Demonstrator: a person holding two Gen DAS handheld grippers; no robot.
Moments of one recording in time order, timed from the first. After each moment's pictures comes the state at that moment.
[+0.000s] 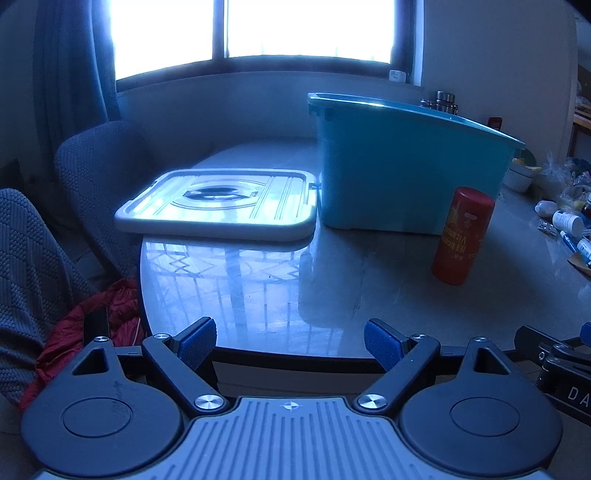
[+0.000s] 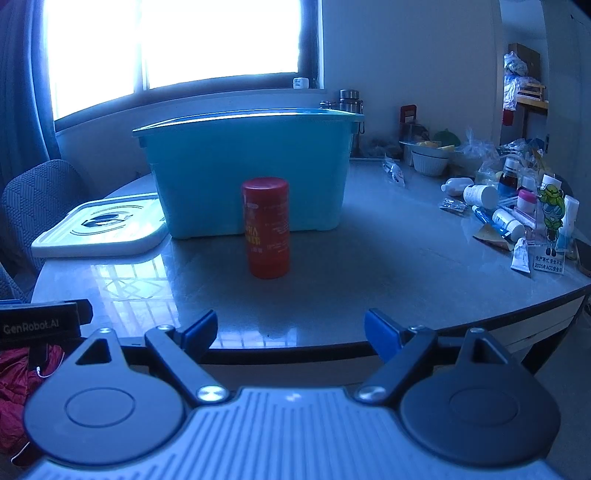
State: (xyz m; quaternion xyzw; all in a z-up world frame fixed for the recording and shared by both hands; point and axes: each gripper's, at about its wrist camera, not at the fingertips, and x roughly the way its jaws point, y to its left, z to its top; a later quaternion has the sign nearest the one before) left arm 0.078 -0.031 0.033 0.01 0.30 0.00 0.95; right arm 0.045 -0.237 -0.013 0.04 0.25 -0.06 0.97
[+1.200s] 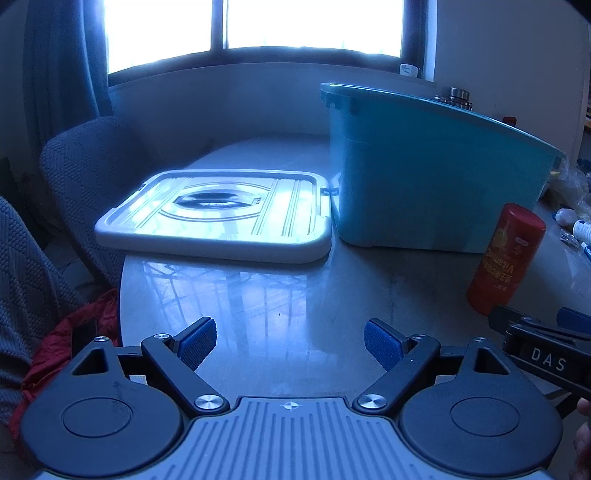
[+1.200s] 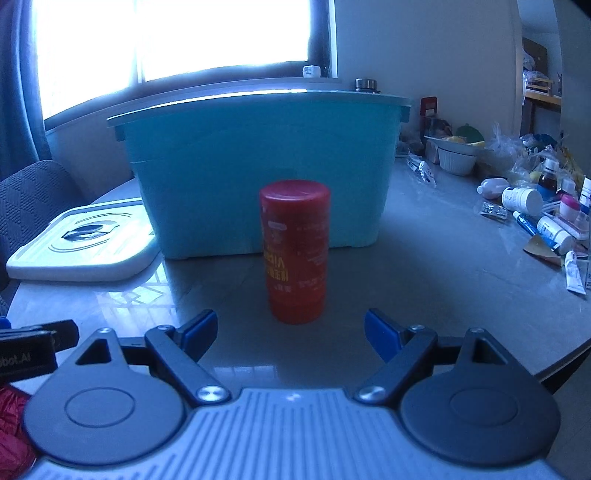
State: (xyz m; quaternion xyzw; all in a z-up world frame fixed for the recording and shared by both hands) left arm 0.159 -0.020 0.022 0.00 0.31 0.00 0.95; right arm 0.144 -0.222 -0.031 0.05 0.25 -0.05 0.96
